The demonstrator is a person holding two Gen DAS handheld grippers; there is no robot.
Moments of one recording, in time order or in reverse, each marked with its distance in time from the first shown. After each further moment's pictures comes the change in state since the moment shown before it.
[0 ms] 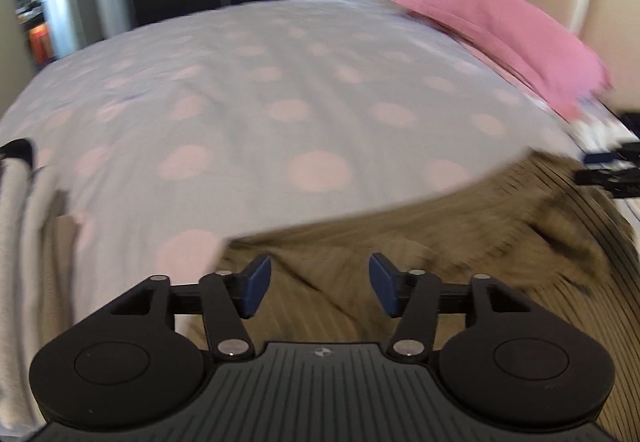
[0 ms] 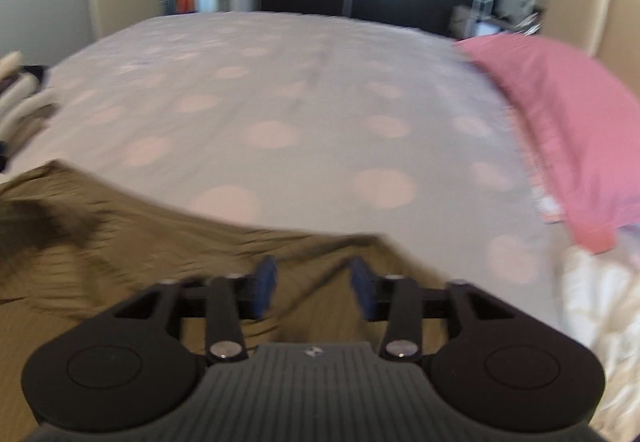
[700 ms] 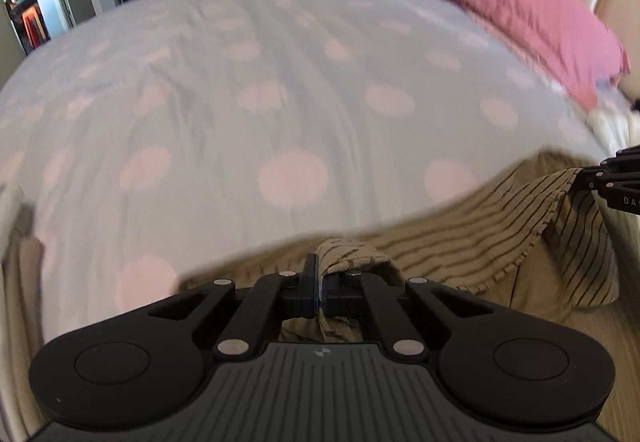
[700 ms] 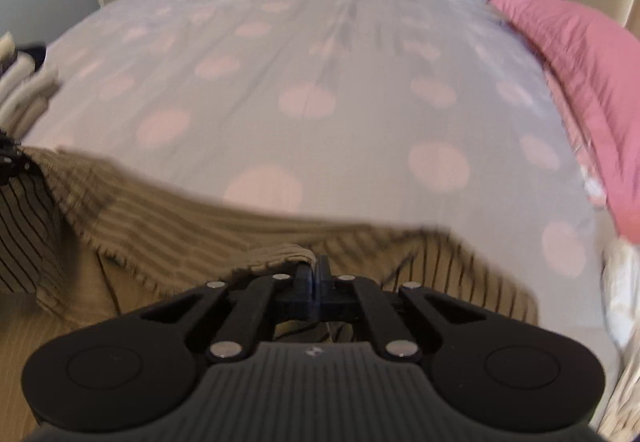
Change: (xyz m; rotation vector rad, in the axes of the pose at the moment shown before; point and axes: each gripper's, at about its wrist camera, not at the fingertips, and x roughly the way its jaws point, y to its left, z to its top) left arm 0.057 -0.013 0.053 -0.029 0.080 0.029; right arm 0.044 0.025 0.047 0.043 0.122 0.010
